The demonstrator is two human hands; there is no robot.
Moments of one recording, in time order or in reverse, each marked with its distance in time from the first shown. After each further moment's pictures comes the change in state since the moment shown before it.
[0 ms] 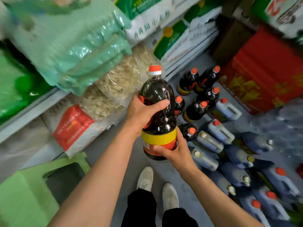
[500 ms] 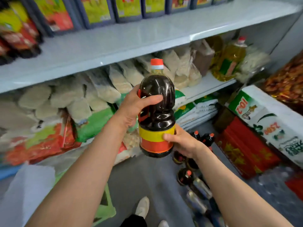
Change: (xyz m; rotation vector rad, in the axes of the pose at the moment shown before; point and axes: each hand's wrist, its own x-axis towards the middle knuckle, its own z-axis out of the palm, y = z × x) left_hand -0.237 0.323 -0.124 -0.133 0.025 0.354; right_hand -0.118 -0.346 0.014 0.016 -0.692 -0.030
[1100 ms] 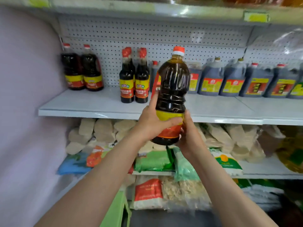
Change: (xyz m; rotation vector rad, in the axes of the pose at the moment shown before) left_hand -0.130 0.140 -0.172 0.381 0.485 0.262; right_hand 0.072 -0.173 0.253 0.063 -0.043 -0.291
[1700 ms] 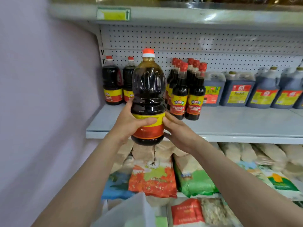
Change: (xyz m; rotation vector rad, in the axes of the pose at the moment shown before) left_hand 0.075 -0.143 -0.319 -0.137 0.148 -0.034; right_hand 0.157 0.078 0.265 -0.208 -0.351 0.034
